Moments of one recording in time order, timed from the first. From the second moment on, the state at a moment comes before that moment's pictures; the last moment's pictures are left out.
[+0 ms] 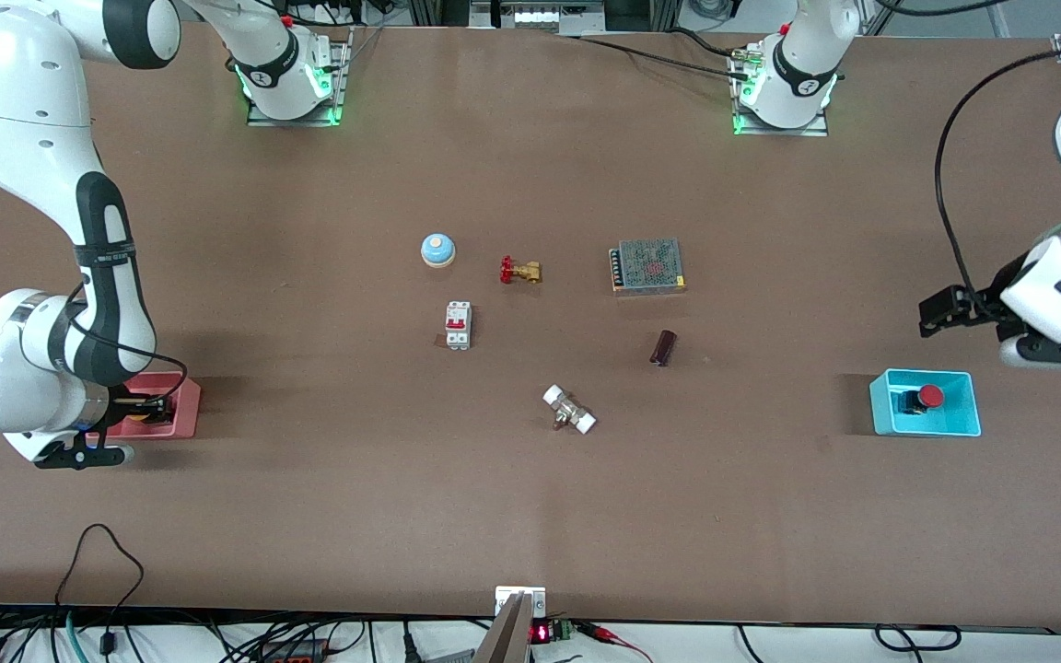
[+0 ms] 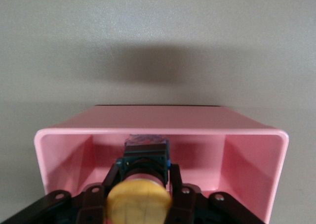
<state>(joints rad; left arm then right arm) 0.10 0.15 -0.09 -1.65 0.05 1.84 0.05 0.02 0.84 -0.23 -1.38 0.09 2.07 -0.24</state>
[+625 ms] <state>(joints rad) 0.10 0.07 -0.09 -1.64 0.04 1.75 0.04 0.02 0.74 -0.23 -1.35 0.09 1.98 -0.24</state>
